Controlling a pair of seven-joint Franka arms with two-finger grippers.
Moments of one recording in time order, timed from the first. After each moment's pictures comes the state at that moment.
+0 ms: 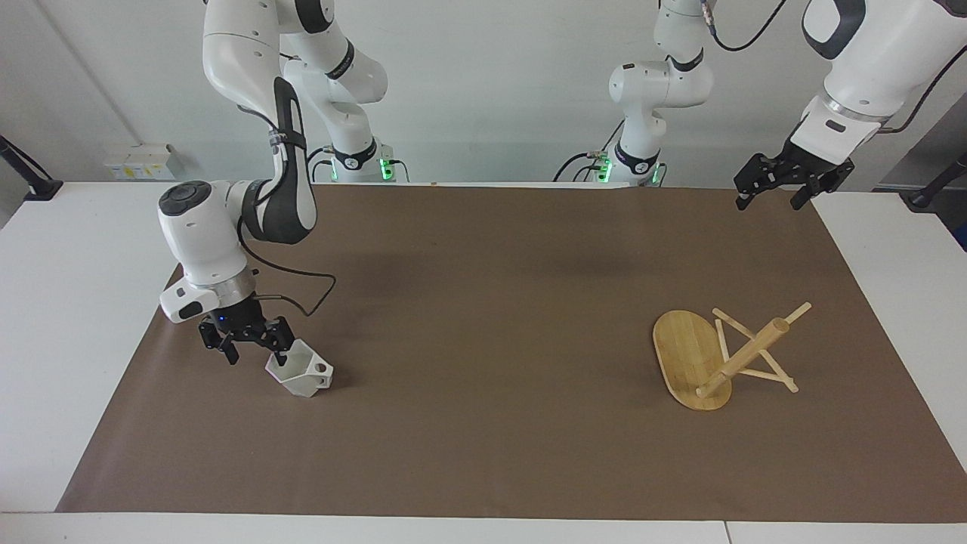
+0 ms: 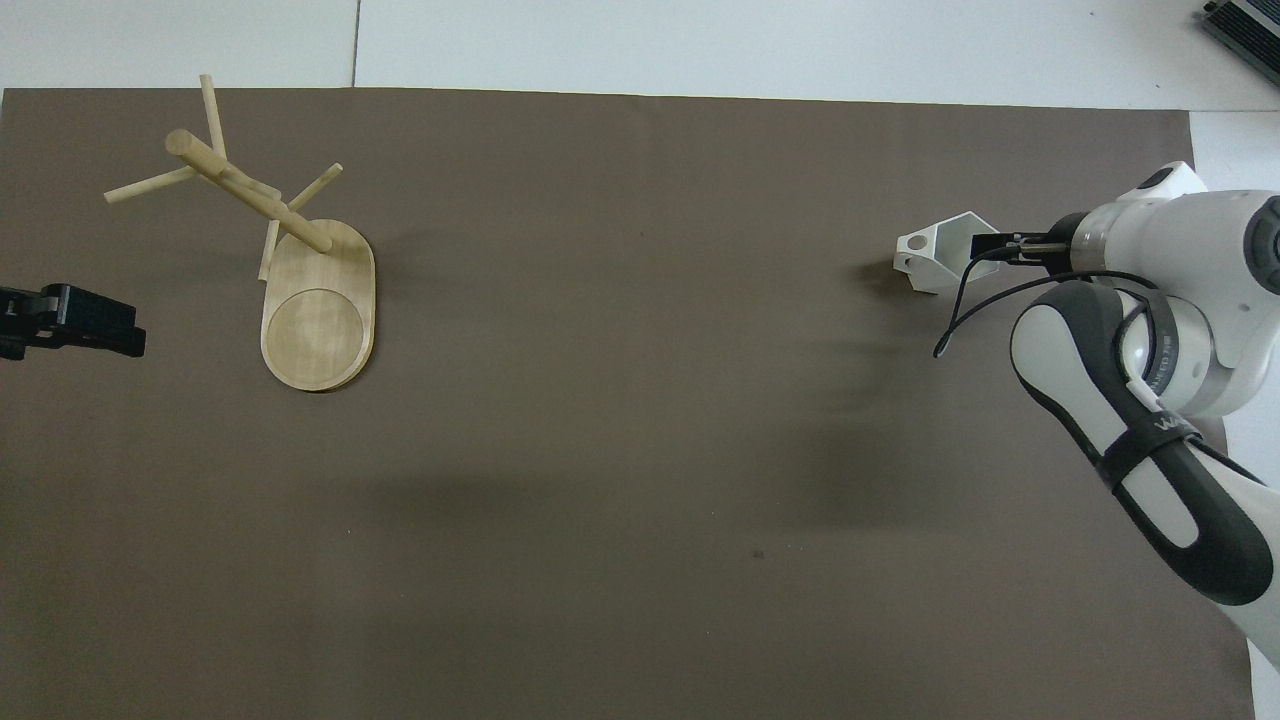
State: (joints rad) left arm -0.06 -0.03 0.02 -1.59 -0.02 1.51 -0.01; right arm -0.12 0.33 0.05 -1.89 0.04 2.51 -0.06
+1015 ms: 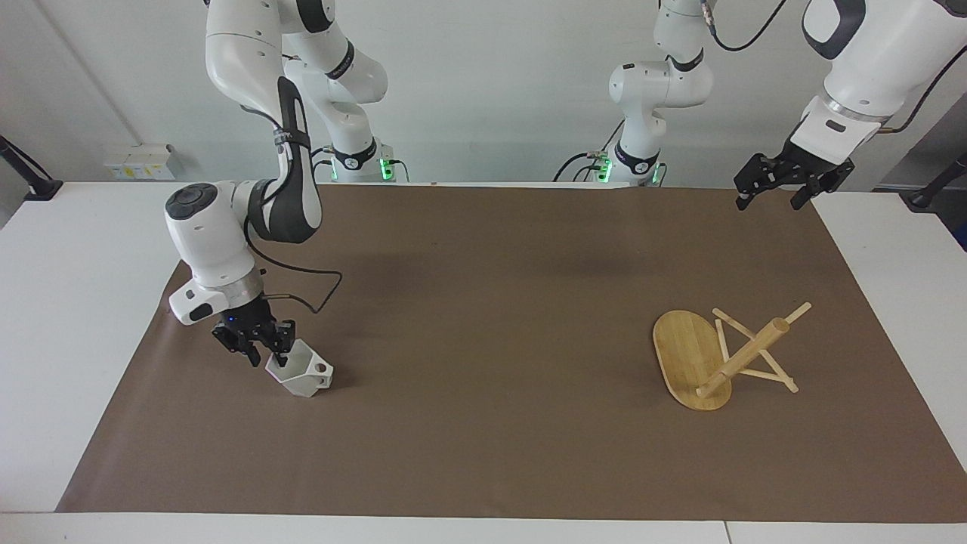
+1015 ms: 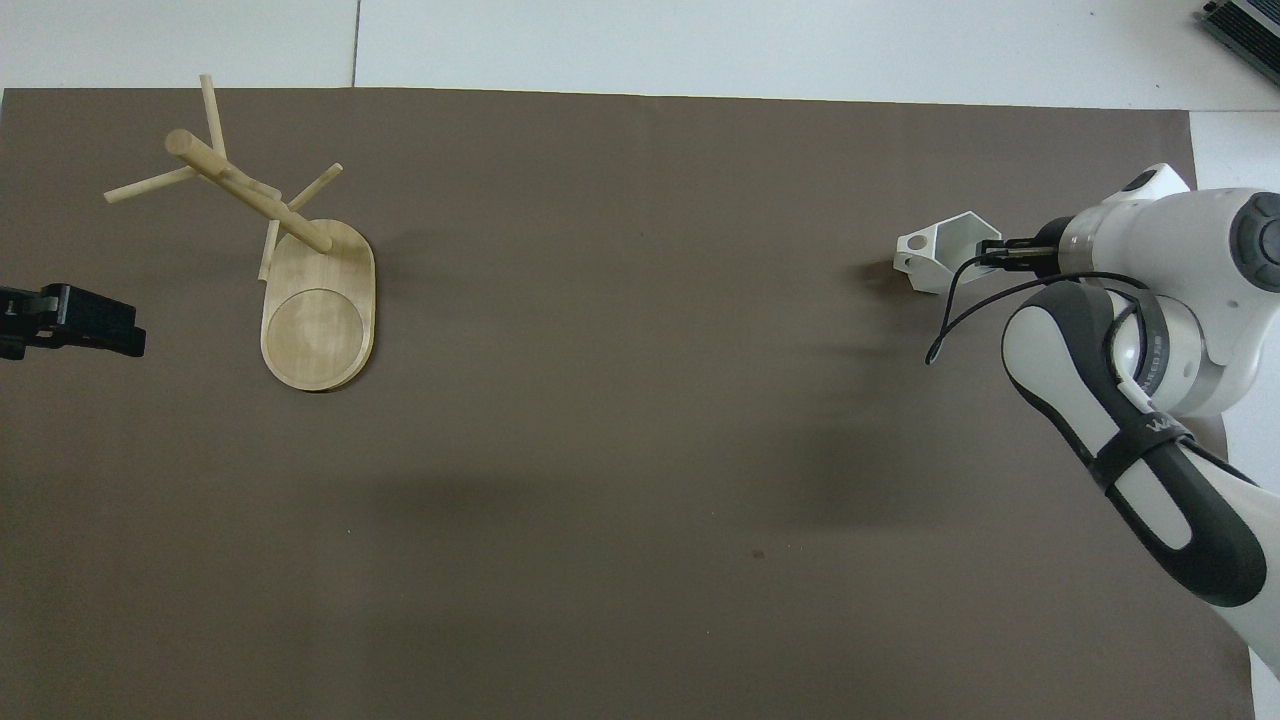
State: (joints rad) left arm -0.06 -0.03 0.02 -1.59 -0.02 1.51 -0.01; right arm -0.12 0.33 0.06 -1.89 0.04 2.48 -0.06
